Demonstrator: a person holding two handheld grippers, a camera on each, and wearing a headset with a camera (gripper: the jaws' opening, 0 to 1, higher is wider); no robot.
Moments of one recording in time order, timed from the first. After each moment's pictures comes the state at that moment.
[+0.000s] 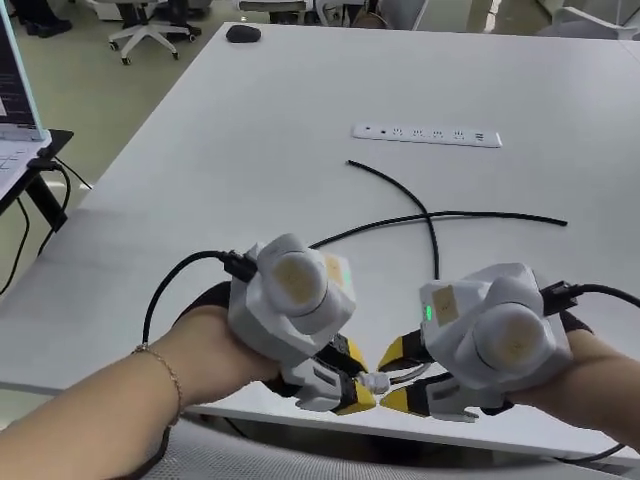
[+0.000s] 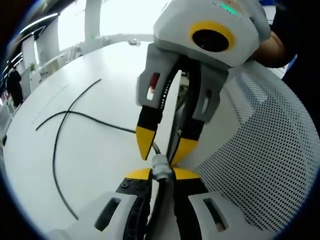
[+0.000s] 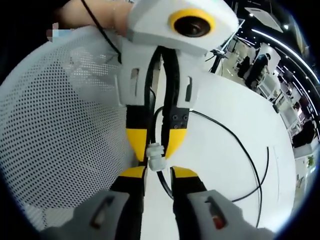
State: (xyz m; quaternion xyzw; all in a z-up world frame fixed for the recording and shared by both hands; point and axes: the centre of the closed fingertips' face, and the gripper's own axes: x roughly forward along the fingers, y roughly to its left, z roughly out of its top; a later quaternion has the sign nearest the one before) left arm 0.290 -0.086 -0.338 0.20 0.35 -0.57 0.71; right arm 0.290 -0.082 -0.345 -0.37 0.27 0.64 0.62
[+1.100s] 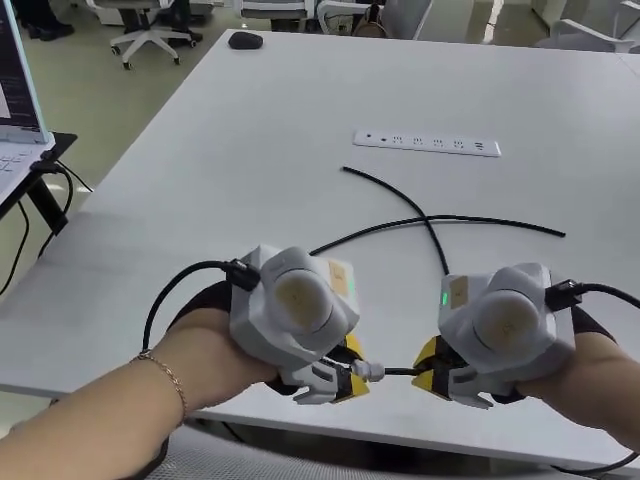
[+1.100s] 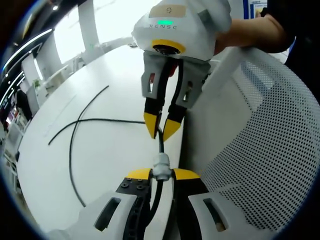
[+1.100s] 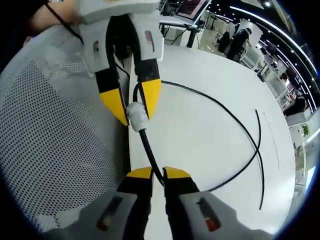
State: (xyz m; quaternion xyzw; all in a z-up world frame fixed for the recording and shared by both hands) left arm 0.305 -0.078 -0.335 0.27 0.31 -0.55 0.73; right arm 0.320 -0.122 -0.363 -0.37 0.35 0.55 0.66
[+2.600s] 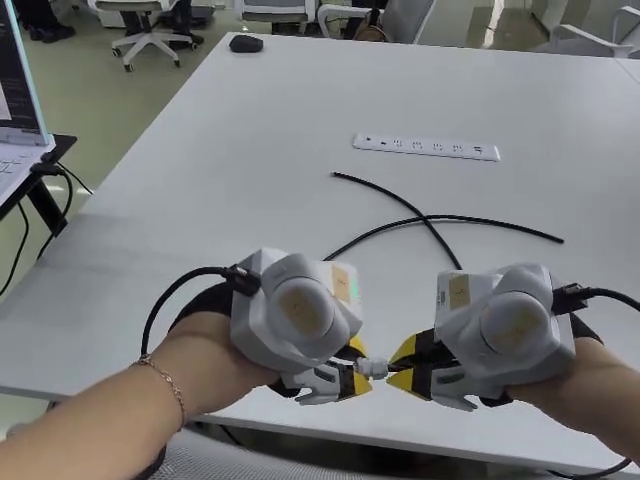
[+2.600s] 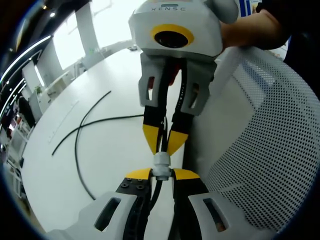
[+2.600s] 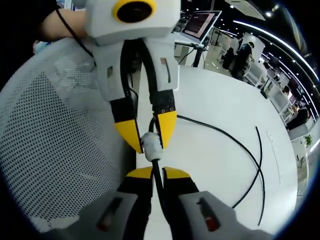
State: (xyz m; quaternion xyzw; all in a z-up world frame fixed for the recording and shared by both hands) left arm 0.309 -0.083 -0.327 0.28 0.29 -0.55 0.73; right arm 0.309 -0.090 -0.341 -0.34 0.28 0.60 0.66
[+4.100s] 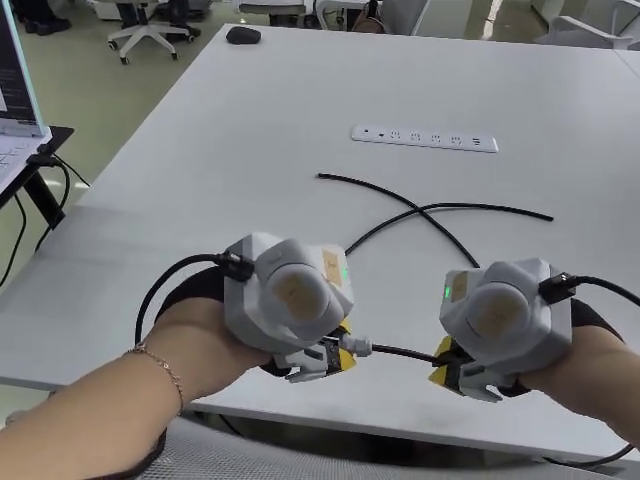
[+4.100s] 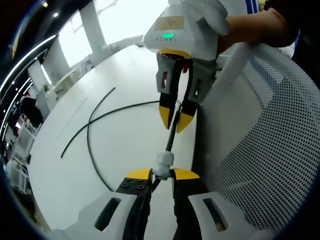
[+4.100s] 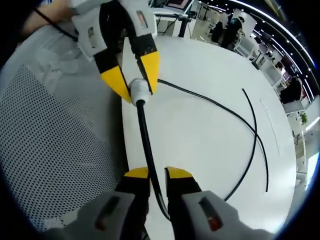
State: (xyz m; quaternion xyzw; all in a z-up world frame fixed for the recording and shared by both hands) left arm 0.322 -0.073 -0.328 0.30 0.29 -0.51 0.75; right arm 0.325 -0.133 -0.363 -0.35 0.37 0.52 0.68
